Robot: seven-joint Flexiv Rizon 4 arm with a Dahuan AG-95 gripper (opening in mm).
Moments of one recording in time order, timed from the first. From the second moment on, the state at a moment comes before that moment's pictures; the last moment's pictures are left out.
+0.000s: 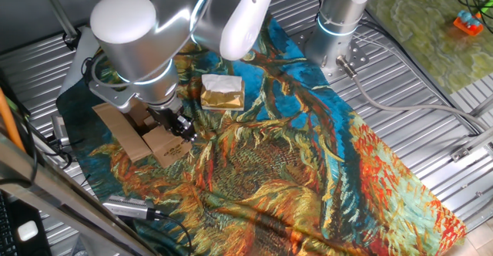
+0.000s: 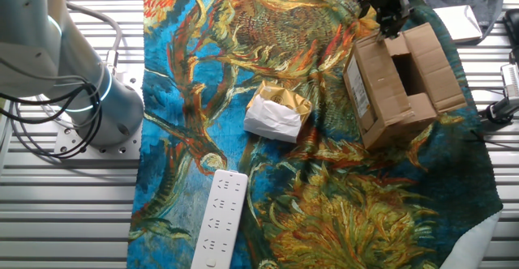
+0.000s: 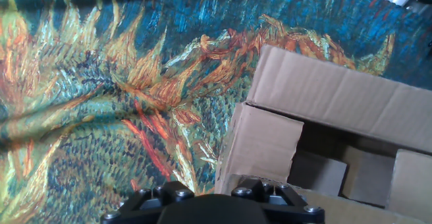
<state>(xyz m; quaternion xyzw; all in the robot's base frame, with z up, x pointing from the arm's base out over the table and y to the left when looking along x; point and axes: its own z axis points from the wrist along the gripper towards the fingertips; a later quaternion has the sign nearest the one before) 0.593 0.129 0.164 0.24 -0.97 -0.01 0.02</state>
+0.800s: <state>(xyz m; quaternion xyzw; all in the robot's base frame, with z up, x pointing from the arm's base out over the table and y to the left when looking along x) 0.604 0.063 0.142 0.28 -0.96 -0.03 0.01</state>
